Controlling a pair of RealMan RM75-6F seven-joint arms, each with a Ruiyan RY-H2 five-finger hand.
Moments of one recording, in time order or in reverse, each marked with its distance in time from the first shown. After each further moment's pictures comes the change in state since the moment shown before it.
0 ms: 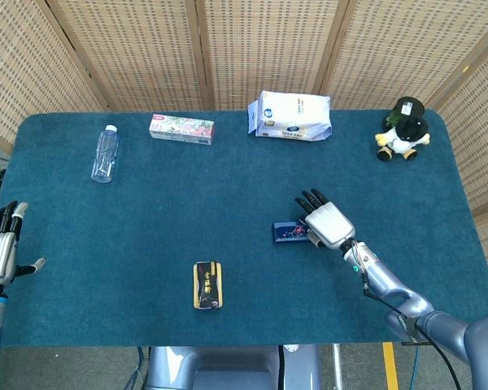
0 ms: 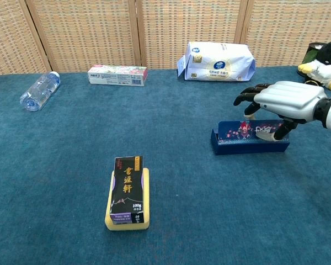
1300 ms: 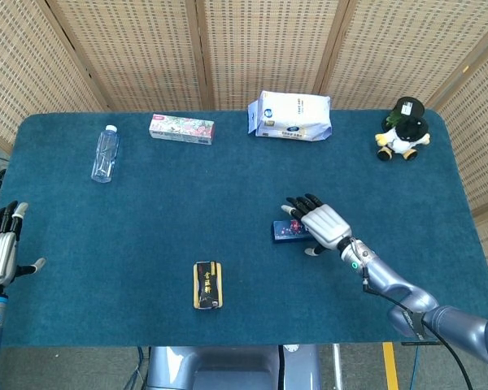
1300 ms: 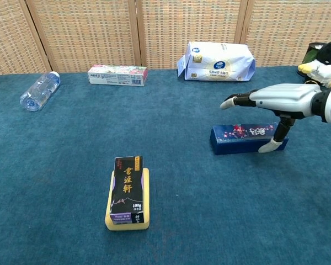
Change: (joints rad) left arm -0.002 -0.004 0.001 0.006 -0.002 -0.002 0.003; right arm 0.061 0.121 0.014 -0.186 0.049 -0.178 0.137
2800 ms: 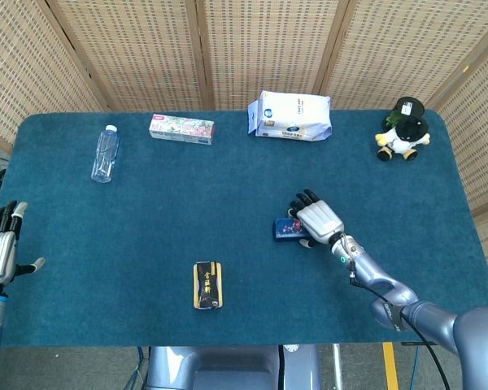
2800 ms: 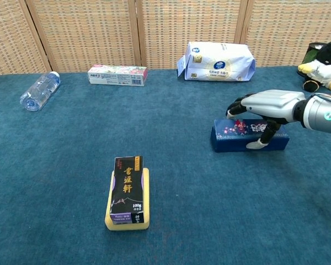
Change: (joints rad) left arm -0.002 -0.002 -0.003 0.004 -0.009 -0.003 -0.001; right arm 0.013 -0.132 0.032 0.154 0.076 -0.023 -0.061
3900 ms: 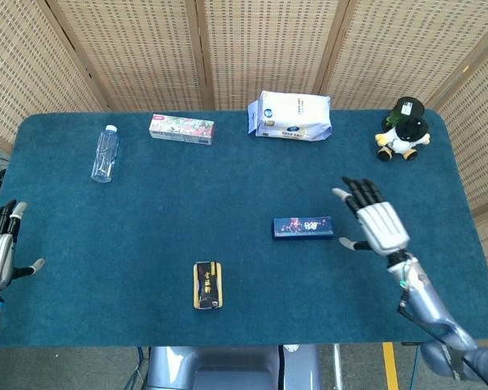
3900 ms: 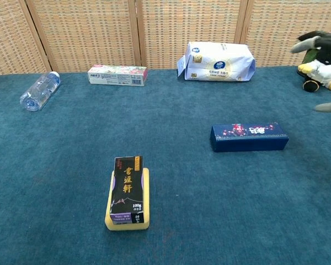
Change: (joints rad) left arm 0.029 0.033 0.021 -0.034 0.092 0.053 -0.050; right arm -0.326 0.276 -0.006 -0.331 -0.034 0.541 0.019
